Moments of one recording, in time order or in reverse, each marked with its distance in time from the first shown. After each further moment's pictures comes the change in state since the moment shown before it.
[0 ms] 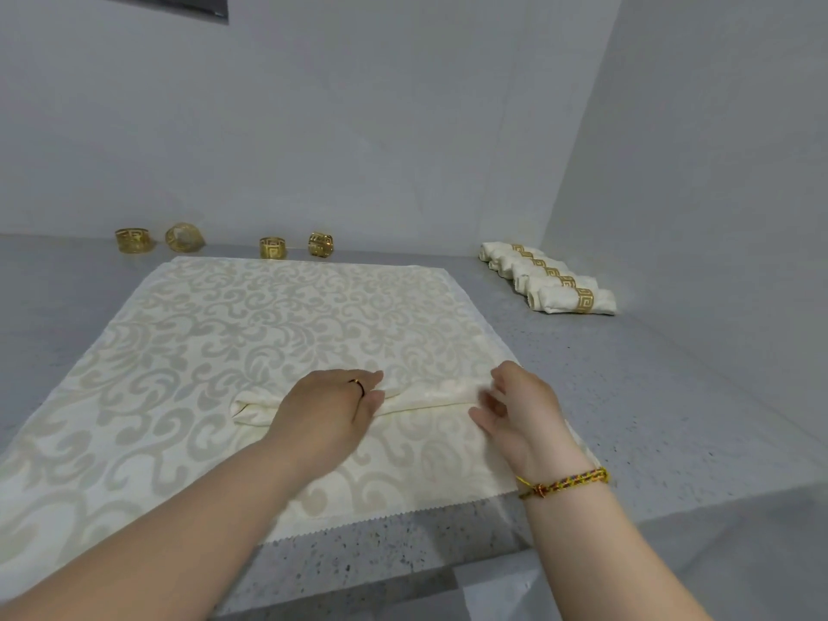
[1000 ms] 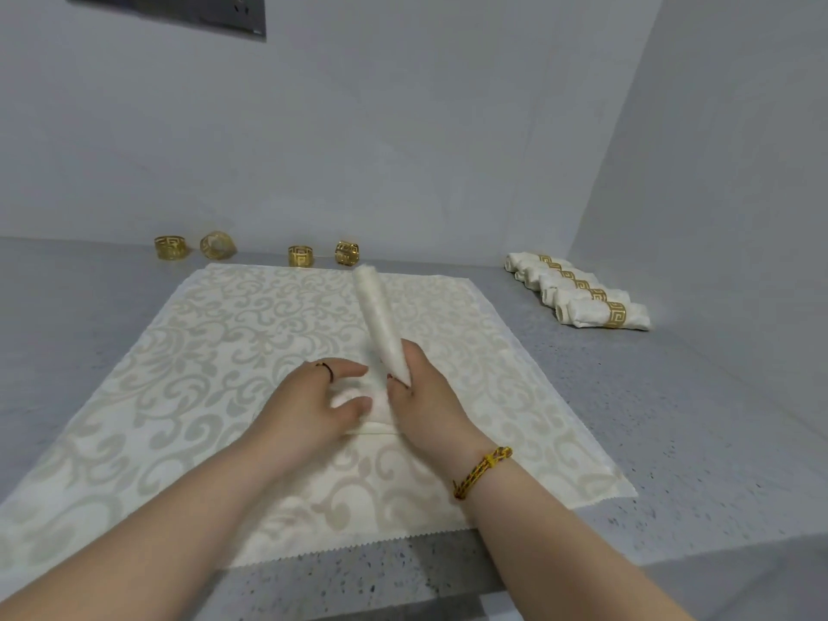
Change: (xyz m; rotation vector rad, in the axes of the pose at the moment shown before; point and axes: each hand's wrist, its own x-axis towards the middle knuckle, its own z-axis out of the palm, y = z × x) left_hand -0.010 -0.018 -0.029 -0.410 0.157 -0.243; right_hand 0.003 0.031 0.071 -0.800 -0.522 -0.641
